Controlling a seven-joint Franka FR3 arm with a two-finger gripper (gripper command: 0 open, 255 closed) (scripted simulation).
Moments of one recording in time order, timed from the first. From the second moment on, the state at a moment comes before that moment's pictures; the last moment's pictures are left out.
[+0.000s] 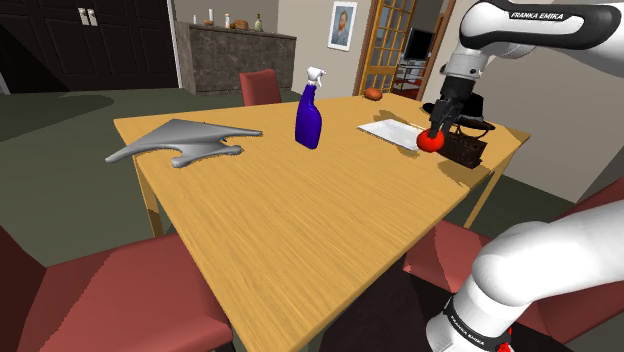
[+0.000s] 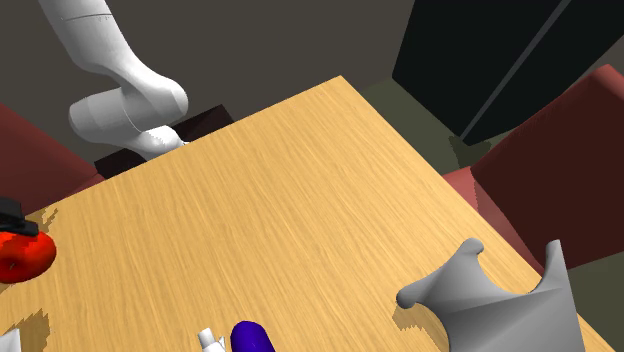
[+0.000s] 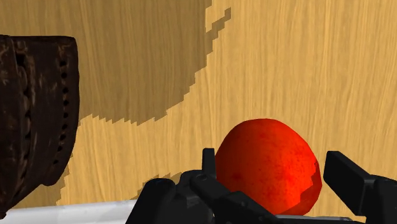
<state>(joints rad) -0.20 -0.56 -0.33 -2.11 -0.07 1.48 -0.40</state>
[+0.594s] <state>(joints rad) -0.21 -0.58 -0.34 -2.25 -0.09 1.60 -0.41</state>
